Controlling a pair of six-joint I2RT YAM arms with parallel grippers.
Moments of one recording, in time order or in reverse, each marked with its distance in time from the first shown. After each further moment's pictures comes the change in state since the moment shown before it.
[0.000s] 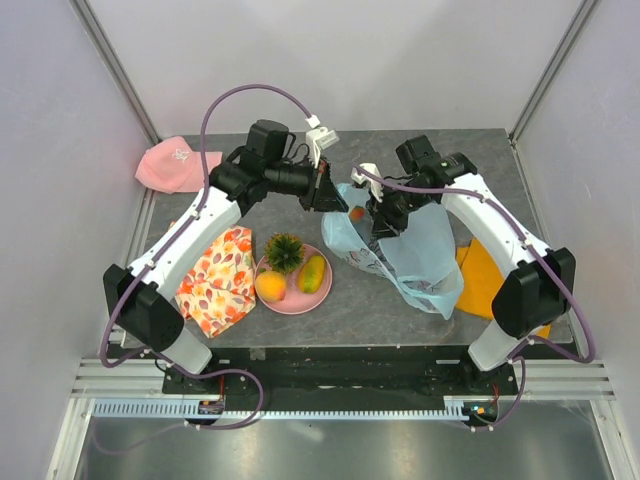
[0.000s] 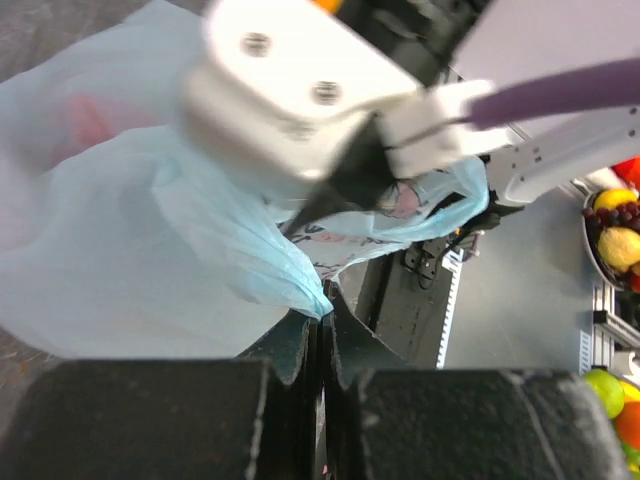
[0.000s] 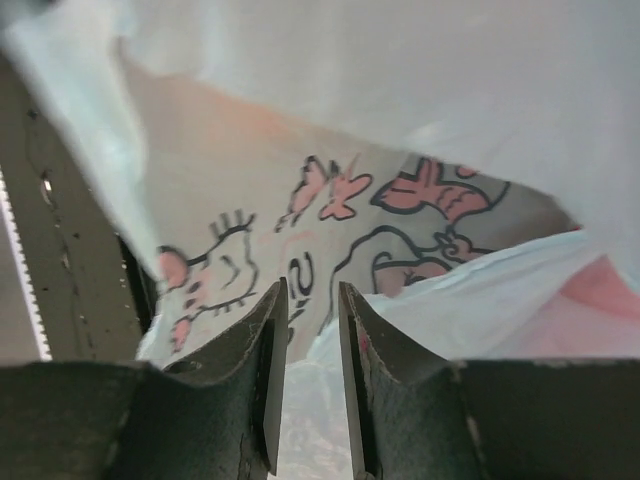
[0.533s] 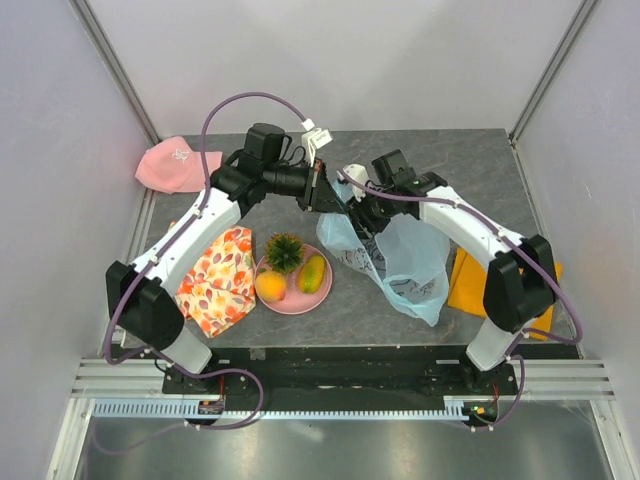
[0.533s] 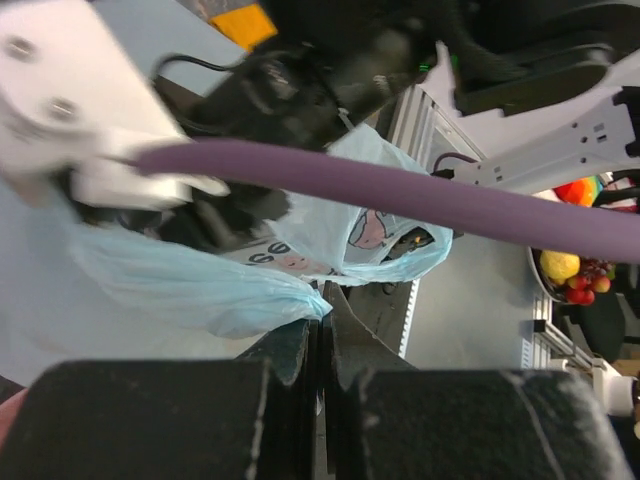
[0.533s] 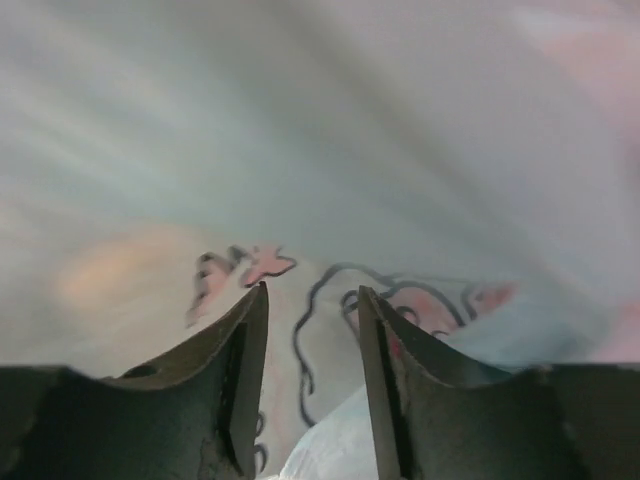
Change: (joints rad) left arm 0.041 0.006 -0.064 0.083 0.070 -0.131; right arm 0.097 0.039 -0.157 0.377 0.235 0.445
